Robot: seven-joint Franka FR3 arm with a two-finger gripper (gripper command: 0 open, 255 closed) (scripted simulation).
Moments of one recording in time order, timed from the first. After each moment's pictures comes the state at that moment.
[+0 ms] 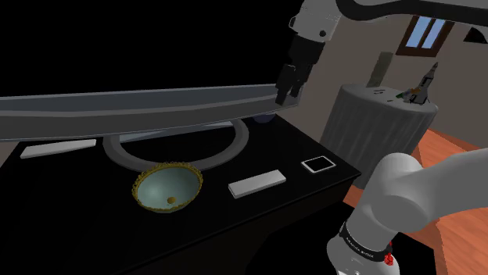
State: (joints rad) arm 0.01 -0.81 0.07 -2.30 0.04 1.65 0.04
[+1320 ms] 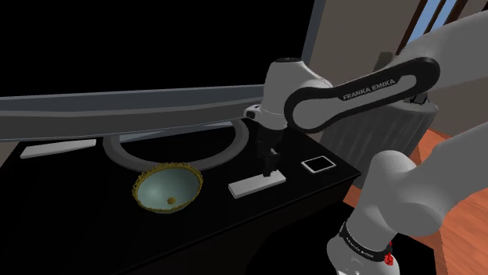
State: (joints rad) arm 0.25 -0.60 -0.03 -2.73 -0.04 2.17 -0.61
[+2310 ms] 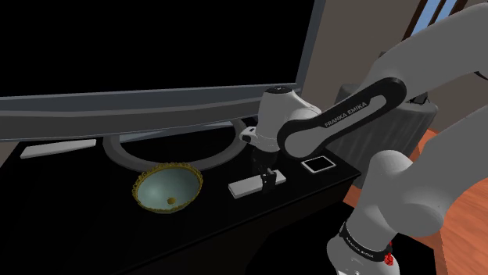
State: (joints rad) arm 0.27 -0.44 -0.05 -2.83 -0.06 2.40 -0.70
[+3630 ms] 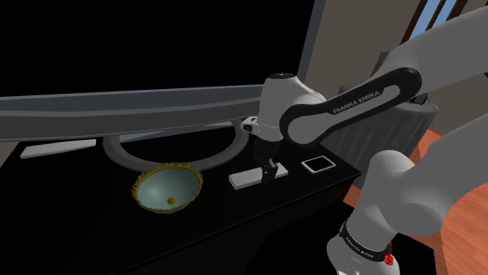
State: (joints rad) arm 0.27 -0.52 -0.05 -2.78 -0.05 2.27 -0.70
